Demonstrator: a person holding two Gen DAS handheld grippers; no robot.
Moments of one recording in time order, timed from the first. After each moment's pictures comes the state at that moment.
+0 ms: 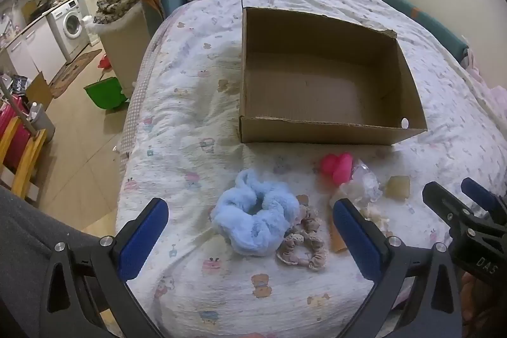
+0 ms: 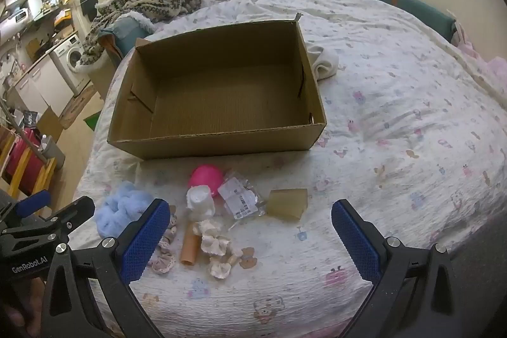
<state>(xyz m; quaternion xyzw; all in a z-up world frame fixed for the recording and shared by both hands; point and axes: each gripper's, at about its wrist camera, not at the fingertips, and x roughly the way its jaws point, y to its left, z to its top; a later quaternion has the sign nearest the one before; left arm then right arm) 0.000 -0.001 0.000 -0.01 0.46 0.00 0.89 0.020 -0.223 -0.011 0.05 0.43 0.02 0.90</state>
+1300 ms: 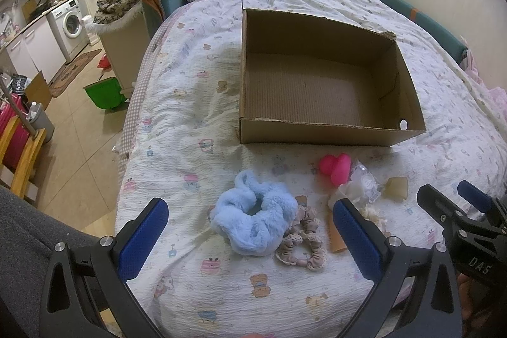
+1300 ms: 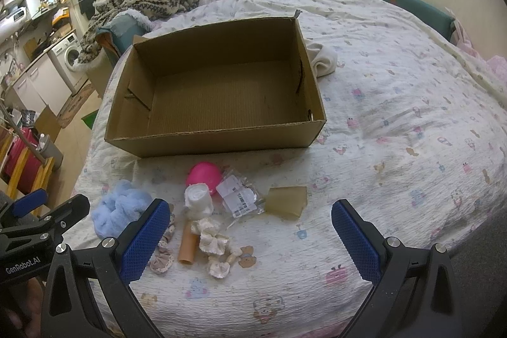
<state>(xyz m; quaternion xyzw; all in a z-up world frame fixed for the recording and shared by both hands) -0.001 0.000 0.002 -0.01 0.46 0.00 0.89 0.021 -0.222 -0.013 0.05 0.43 0.02 0.90</state>
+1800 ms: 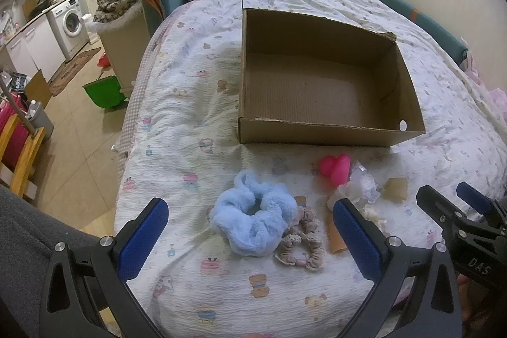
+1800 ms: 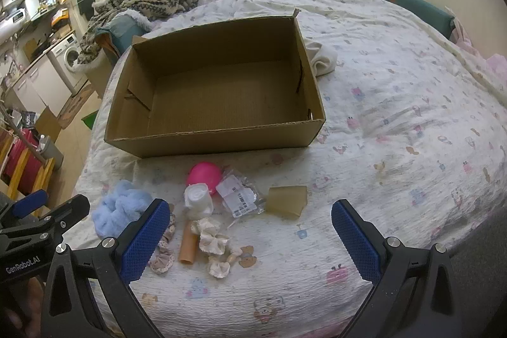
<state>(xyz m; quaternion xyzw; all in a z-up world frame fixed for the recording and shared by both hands) -0.002 0.003 0.005 -0.02 0.46 0.00 0.89 0.022 -0.223 -0.015 0.05 0.43 0.02 0.90</state>
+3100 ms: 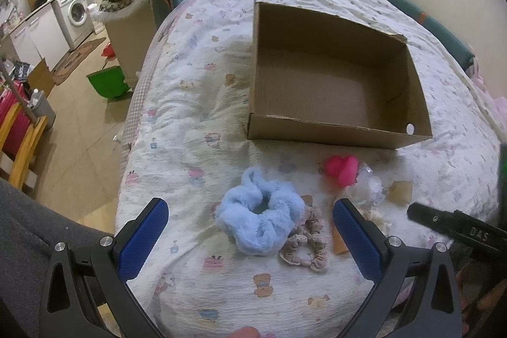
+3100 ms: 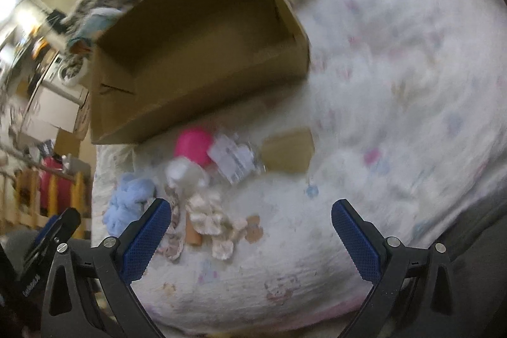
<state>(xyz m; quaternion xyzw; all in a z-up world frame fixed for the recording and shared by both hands) 0.006 0.012 -0.003 -0.03 0.48 0.02 0.88 0.048 -0.262 -0.076 0.22 0.57 0.04 0.79</state>
